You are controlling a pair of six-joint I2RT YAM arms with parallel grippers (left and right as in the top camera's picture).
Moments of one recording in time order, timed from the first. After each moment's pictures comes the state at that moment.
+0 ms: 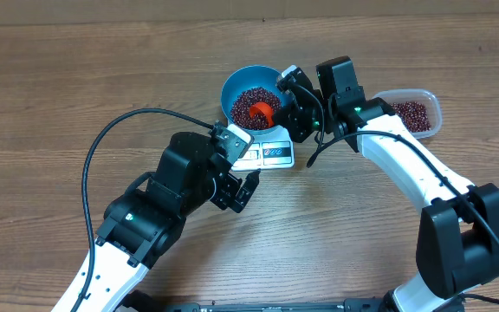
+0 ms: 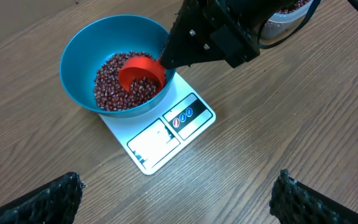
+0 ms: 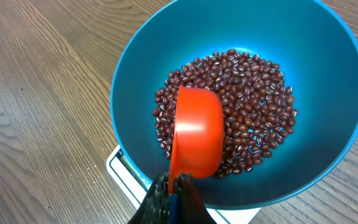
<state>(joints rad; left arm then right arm) -0.56 1.07 1.00 -0.63 0.07 0.06 0.34 1.78 1.27 -0.41 -0.51 -0.20</state>
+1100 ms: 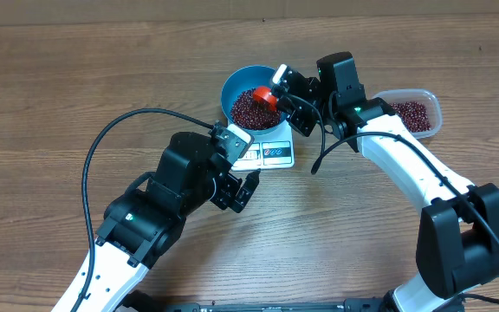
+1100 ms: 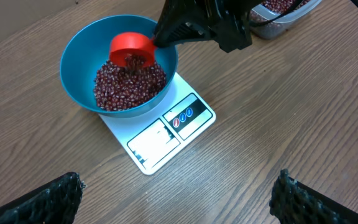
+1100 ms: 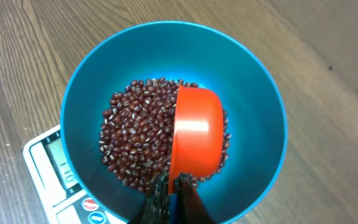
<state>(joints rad) -0.56 1.07 1.00 -0.63 0.07 0.06 0.34 1.78 1.27 -0.31 -0.40 -0.60</state>
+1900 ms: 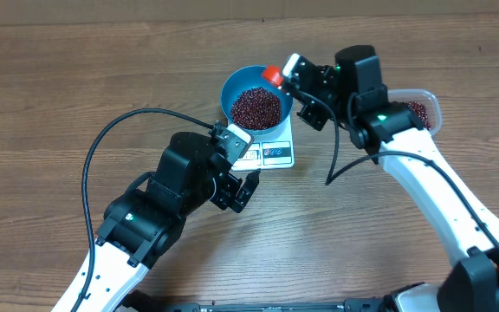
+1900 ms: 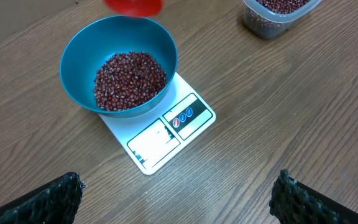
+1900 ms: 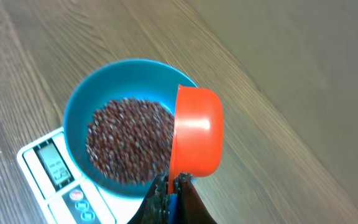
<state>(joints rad) -0.56 1.07 1.00 -0.63 0.07 0.06 0.33 1.57 1.27 -0.38 -0.31 -0.62</state>
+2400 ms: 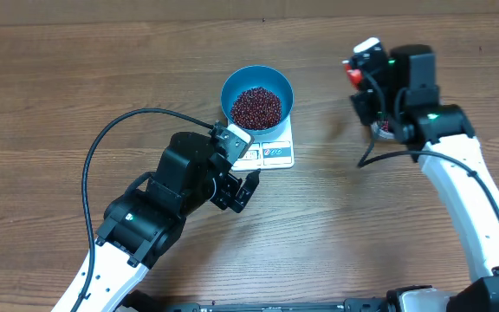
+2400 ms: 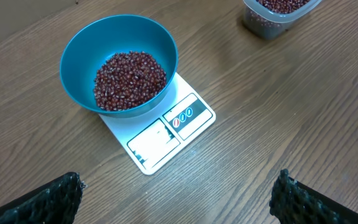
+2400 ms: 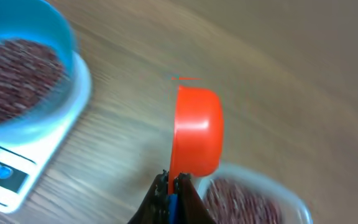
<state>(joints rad) -0.56 1.07 1.00 -0.63 0.07 0.06 0.13 1.49 1.27 -0.56 -0.03 -0.37</state>
